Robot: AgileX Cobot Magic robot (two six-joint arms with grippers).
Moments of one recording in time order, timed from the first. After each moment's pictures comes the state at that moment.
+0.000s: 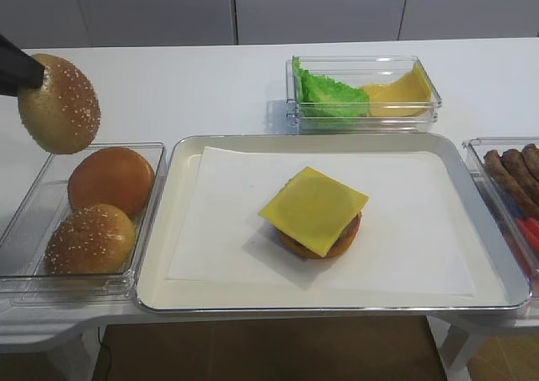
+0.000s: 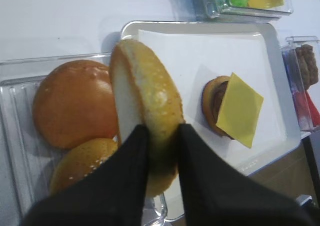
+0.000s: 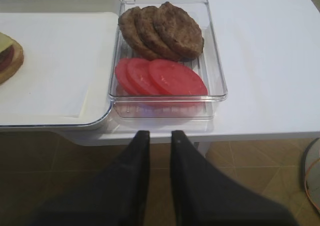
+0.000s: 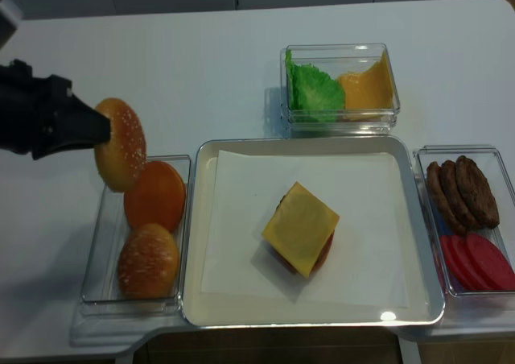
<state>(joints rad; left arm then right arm) 0.22 1.34 -1.12 -0.81 1.22 0.48 0.07 -0.02 -0.47 -0.02 1.14 0.04</state>
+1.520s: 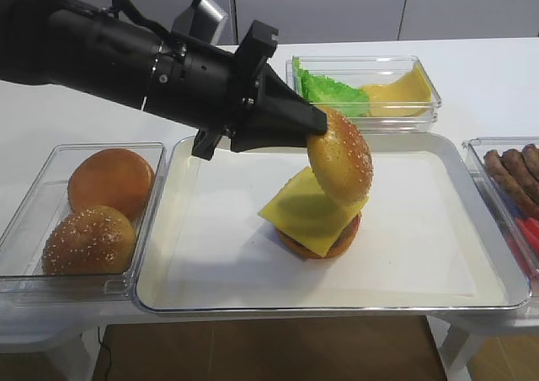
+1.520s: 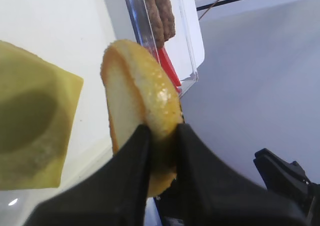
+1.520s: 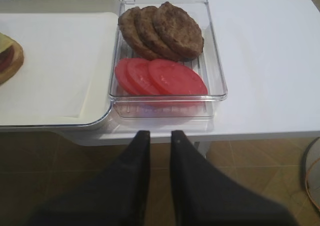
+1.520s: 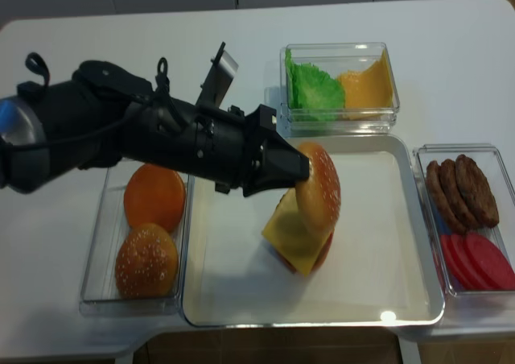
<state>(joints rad) -0.42 1.67 -1.13 -1.37 0.99 0.56 0.07 -0.02 -0.47 -0.02 1.14 0.05</state>
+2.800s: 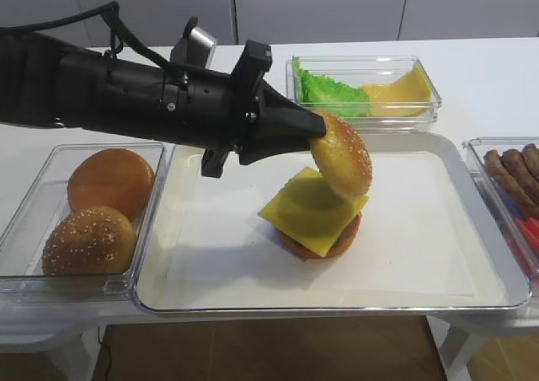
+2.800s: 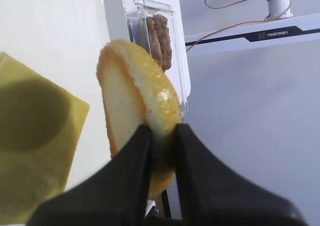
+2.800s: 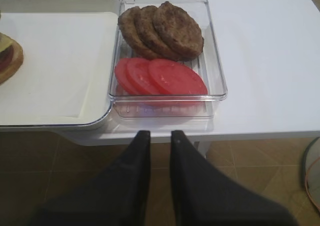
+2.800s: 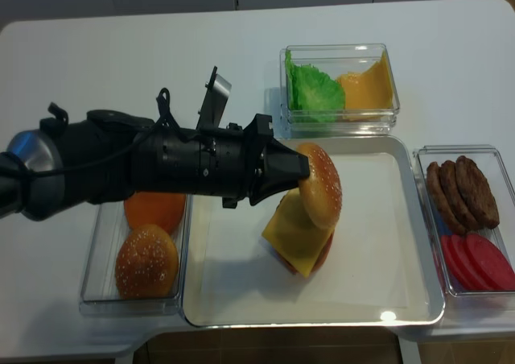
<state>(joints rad) -0.42 1.70 -1.01 -1.64 0.94 0.74 0.07 -0.02 -0.47 -0.02 1.14 0.05</state>
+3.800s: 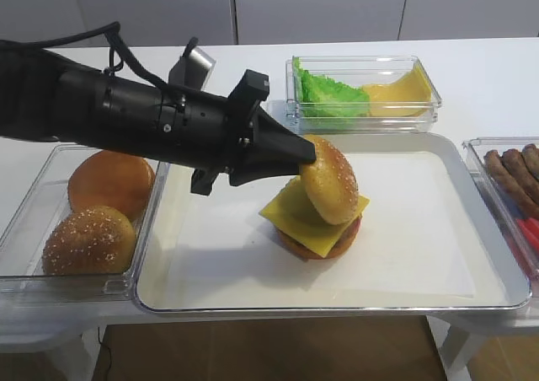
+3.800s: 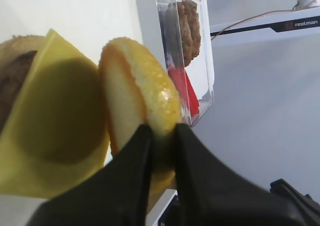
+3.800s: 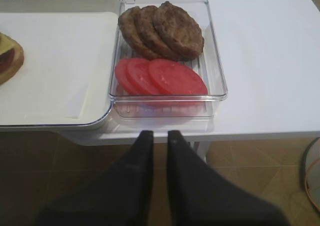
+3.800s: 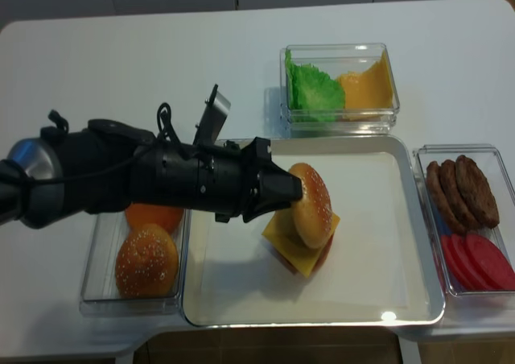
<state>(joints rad) -0.42 1.70 -0.97 -1.59 0.91 0.75 0.07 -0.02 -0.47 -0.02 1.14 0.05</state>
